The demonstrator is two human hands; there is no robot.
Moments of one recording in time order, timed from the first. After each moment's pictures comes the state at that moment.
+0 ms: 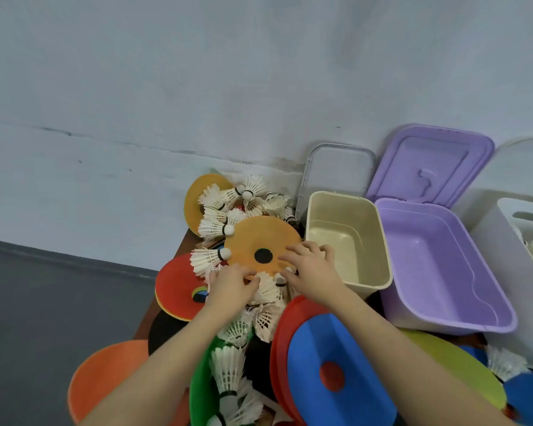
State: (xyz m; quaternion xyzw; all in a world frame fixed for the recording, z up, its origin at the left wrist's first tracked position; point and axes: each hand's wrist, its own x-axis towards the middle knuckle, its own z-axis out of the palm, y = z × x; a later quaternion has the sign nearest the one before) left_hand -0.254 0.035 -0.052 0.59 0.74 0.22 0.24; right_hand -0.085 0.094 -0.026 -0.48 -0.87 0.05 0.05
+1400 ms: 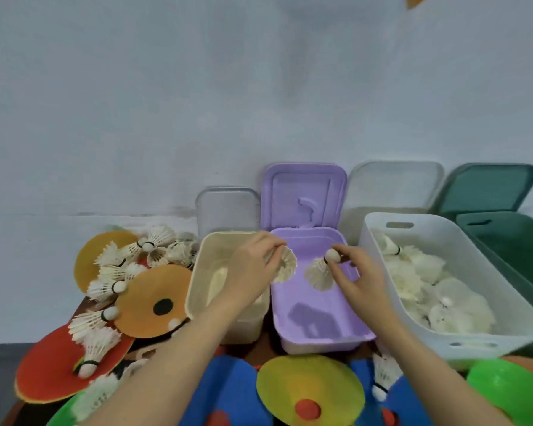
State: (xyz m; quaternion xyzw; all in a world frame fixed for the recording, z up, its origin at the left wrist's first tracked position) left_hand -0.006 0.118 0.060 0.73 0.48 0.47 0.09; right_hand 0.201 0.104 0.042 -0.50 -0.70 0.13 0.49
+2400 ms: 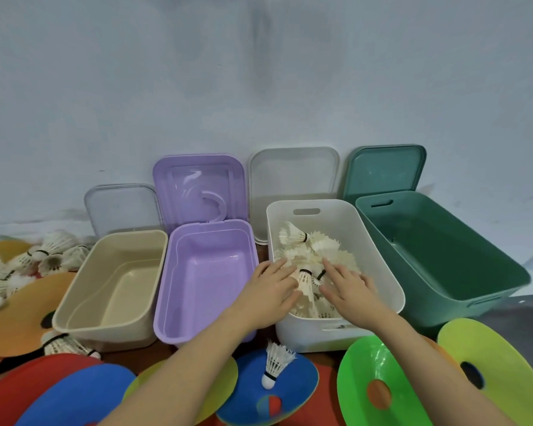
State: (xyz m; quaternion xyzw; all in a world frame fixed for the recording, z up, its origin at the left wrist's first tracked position) left_hand 0.226 0.119 -0.010 0.89 0.42 0.15 0.05; right_hand 0.431 0.095 0.006 -0.66 -0.74 0.12 0.05
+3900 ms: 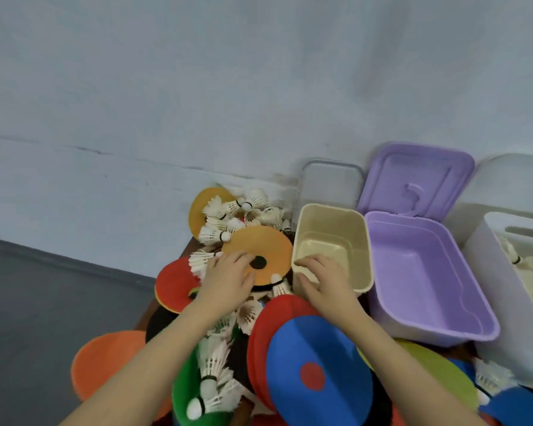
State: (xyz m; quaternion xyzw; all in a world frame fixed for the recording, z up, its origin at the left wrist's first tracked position) left_hand -0.231 0.007 -0.006 0.68 0.71 0.16 0.06; right_hand -0.024 0.054 0.000 -0.43 -0.85 0.18 0.25
